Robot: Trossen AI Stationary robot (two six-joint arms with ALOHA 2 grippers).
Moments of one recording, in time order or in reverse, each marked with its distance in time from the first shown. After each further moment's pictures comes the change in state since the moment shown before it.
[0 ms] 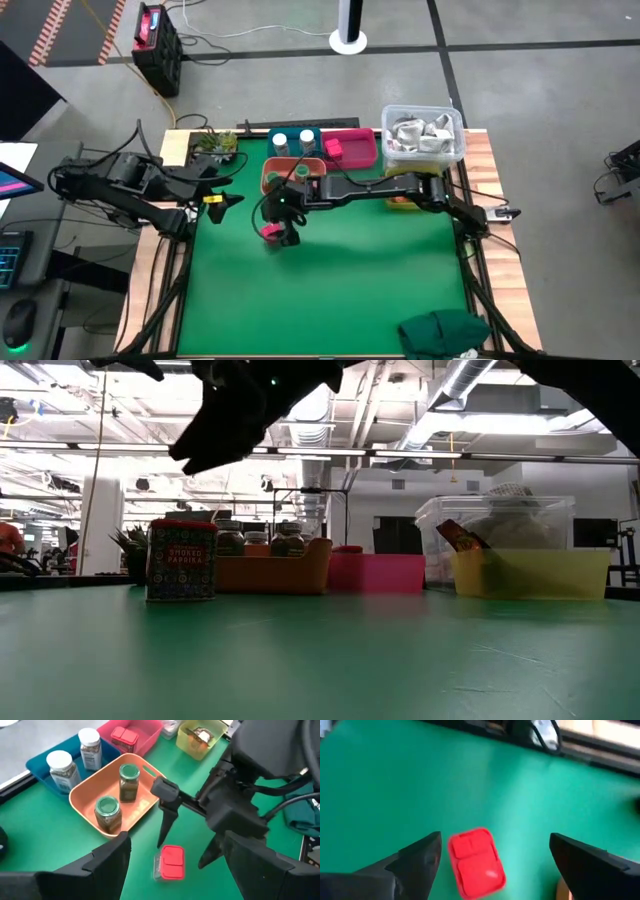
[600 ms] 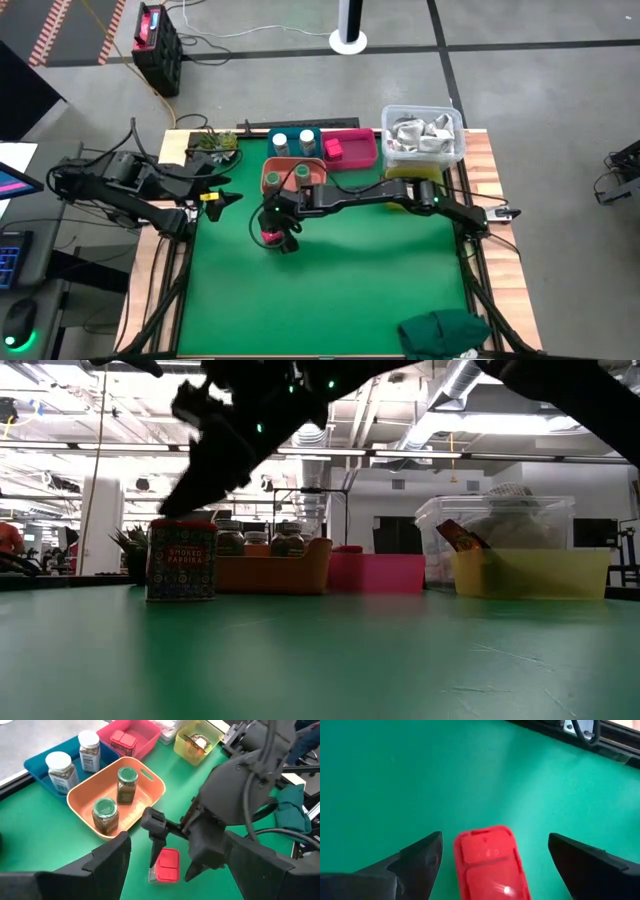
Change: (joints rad) left arm 0.000 -0.018 0.004 0.010 -0.002 -0.022; right arm 0.002 0.098 0.000 0.064 -0.048 -0.085
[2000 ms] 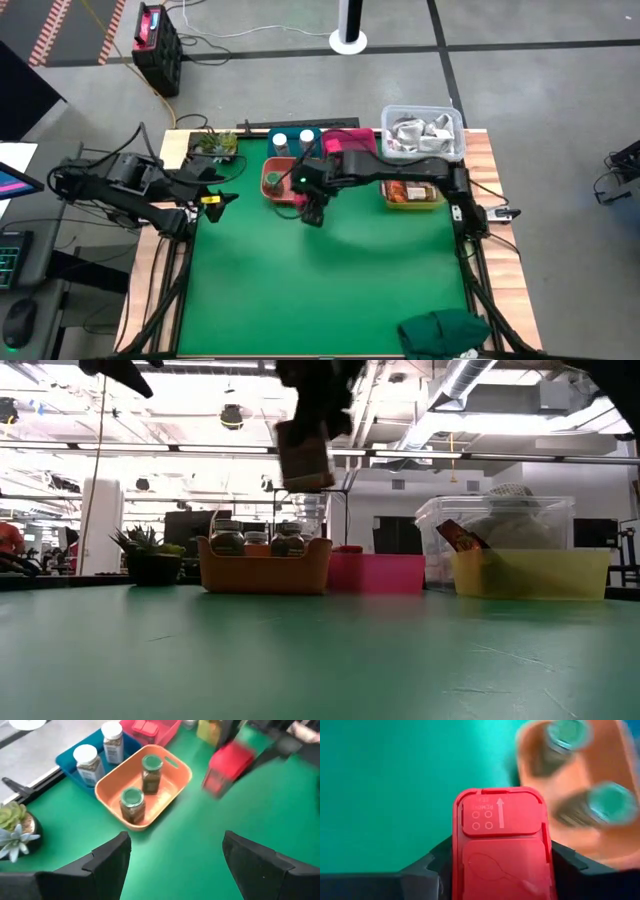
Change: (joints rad) left arm 0.000 0.000 -0.027 -0.098 -0.048 0.031; right arm -0.062 -0.290 0.000 -0.558 0.161 0.457
